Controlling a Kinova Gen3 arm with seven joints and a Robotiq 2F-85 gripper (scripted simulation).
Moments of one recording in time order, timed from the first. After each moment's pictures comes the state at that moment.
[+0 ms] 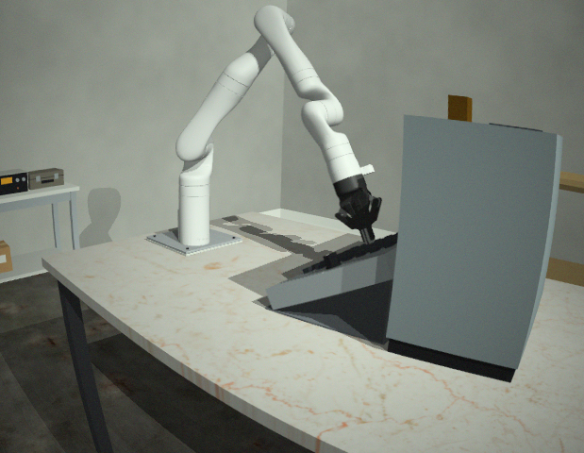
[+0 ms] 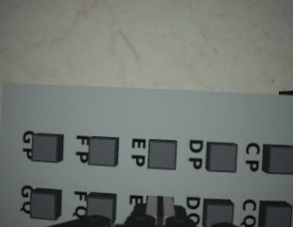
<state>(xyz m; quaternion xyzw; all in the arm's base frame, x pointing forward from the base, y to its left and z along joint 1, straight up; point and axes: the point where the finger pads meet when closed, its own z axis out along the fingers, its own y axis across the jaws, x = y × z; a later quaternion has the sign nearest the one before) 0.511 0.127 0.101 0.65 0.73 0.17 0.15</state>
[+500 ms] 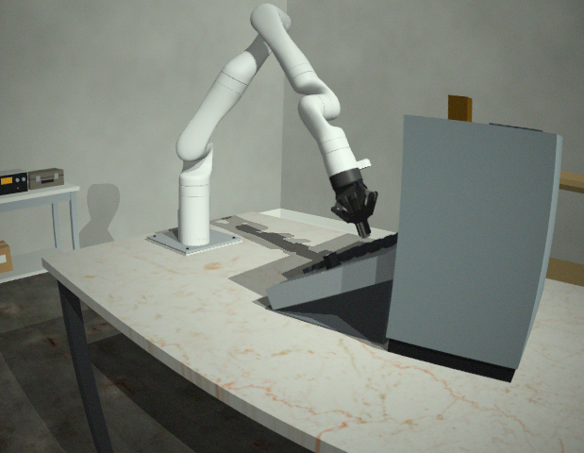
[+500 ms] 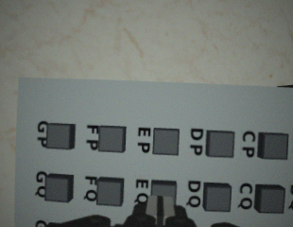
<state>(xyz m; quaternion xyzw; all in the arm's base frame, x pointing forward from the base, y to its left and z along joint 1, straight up) 0.503 0.120 0.115 0.65 0.73 0.17 0.15</state>
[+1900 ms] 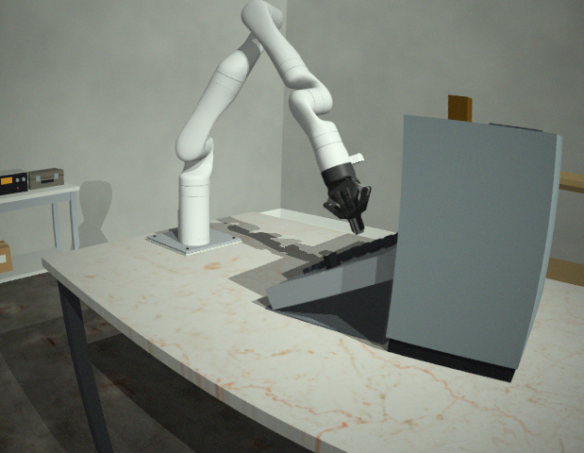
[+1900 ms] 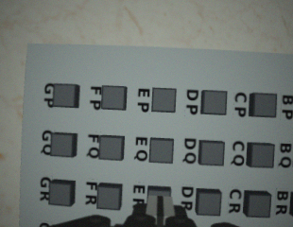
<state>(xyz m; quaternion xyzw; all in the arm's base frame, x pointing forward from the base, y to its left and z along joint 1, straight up) 0.502 0.093 0.129 0.65 0.73 0.17 0.15</state>
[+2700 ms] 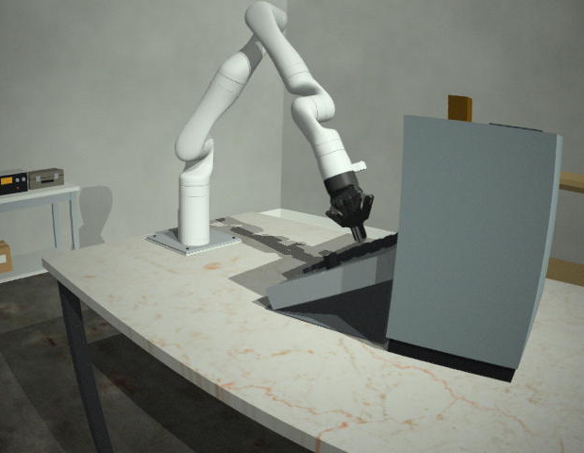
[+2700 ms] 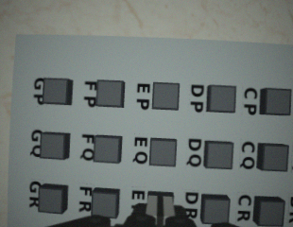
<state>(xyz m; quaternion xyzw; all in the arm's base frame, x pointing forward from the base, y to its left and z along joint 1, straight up) 0.510 0.093 0.111 0.65 0.73 0.17 0.15</state>
